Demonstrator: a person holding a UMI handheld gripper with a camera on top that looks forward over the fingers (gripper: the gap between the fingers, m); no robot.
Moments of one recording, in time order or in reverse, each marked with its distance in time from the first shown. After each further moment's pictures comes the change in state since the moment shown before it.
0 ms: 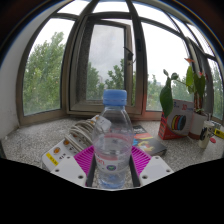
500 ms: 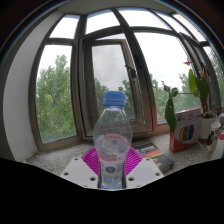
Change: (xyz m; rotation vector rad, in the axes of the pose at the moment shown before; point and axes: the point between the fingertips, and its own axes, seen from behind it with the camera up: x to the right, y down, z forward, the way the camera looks) arm -0.011 -0.090 -0.038 0.177 -0.182 0.157
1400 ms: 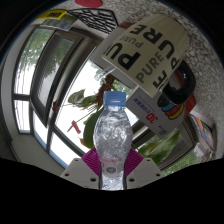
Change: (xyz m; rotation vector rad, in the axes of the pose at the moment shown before) arm 0.405 -0.167 -0.028 0.372 -0.471 2.162
